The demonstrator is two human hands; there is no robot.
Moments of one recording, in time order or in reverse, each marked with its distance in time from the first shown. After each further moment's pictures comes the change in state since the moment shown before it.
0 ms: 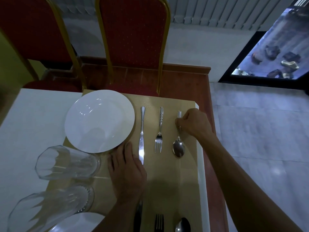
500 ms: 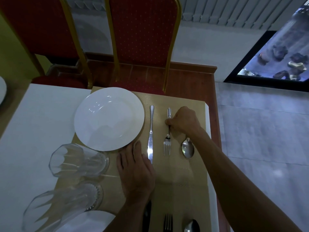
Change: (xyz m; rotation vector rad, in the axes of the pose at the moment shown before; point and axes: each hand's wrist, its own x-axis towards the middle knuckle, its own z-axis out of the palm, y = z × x) left_hand 0.002 -0.004 0.001 -0.009 -0.054 -0.007; right_hand 0.006 -0.050 0.034 0.028 -0.126 -0.061
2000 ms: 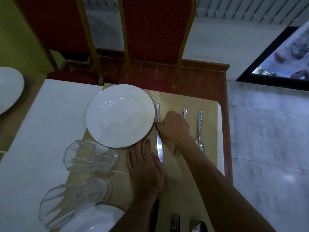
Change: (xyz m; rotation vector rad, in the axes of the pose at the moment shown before) left_hand 0.002 0.001 0.003 0.008 -0.042 -0.016; right_hand -0.034 -0.056 0.035 -0.092 -0.019 -0.080
